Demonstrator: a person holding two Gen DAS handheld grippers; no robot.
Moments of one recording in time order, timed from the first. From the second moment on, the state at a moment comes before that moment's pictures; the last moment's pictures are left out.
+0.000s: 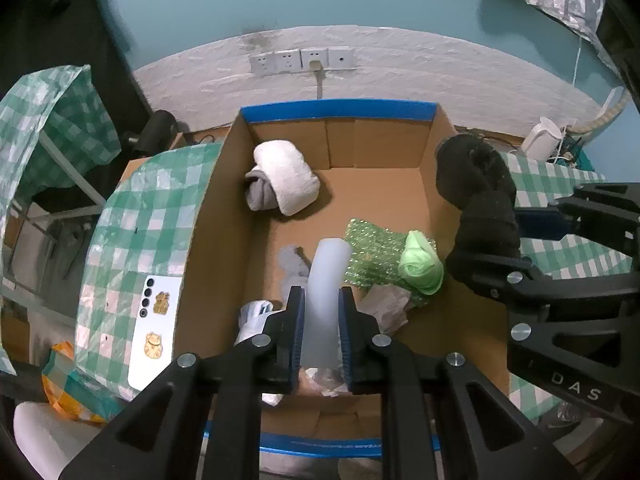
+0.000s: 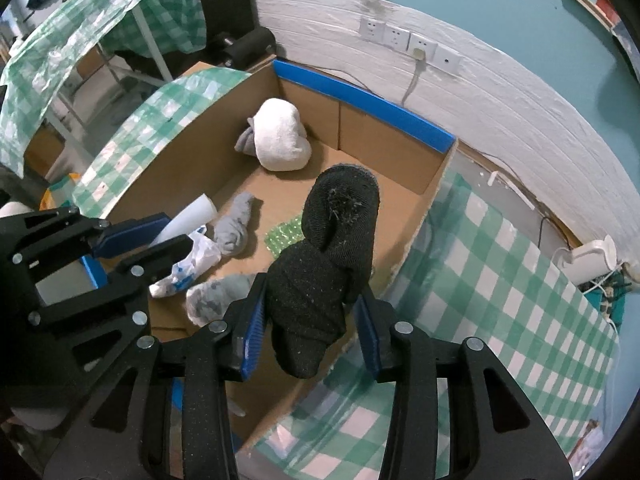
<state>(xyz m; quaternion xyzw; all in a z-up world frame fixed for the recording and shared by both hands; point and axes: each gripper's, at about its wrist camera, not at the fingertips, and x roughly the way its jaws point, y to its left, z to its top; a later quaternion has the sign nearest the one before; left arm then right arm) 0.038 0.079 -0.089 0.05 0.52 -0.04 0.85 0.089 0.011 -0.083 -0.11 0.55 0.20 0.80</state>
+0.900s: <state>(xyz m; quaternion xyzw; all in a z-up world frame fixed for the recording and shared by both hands) 0.017 0.092 -0.044 0.04 0.48 -0.02 0.88 0.067 -0.026 -0.040 -0.08 0.51 0.15 0.84</state>
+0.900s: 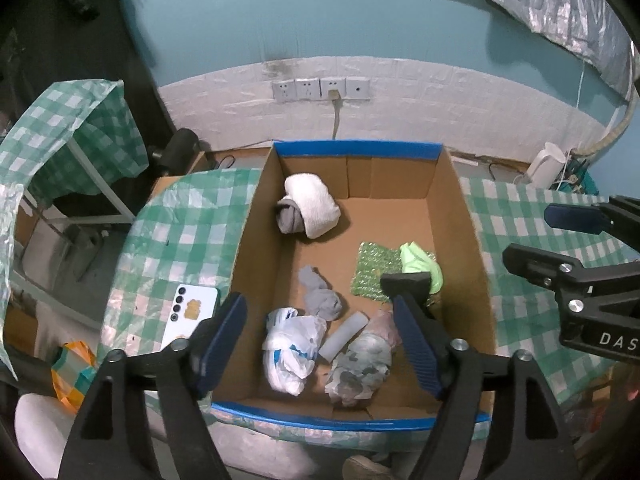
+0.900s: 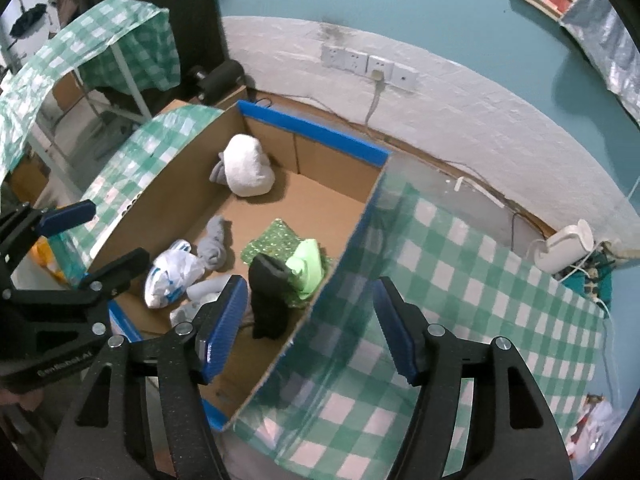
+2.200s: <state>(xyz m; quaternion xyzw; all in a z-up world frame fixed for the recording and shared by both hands) 0.005 0.051 0.000 0.08 0.41 -0.02 0.91 0.041 -0.073 0.005 -0.06 0.46 0.13 0.88</state>
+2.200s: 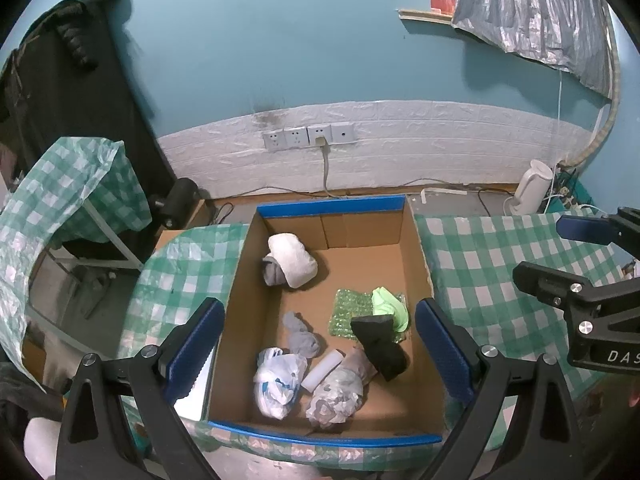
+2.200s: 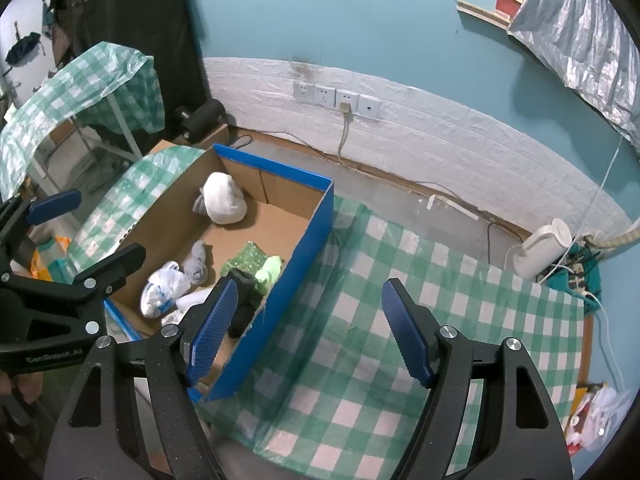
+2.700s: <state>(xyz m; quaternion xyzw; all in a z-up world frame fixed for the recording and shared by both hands) 0.006 0.046 0.000 0.08 0.41 -0.03 0.91 0.042 -0.076 0.003 -0.06 0.46 0.13 0.88</state>
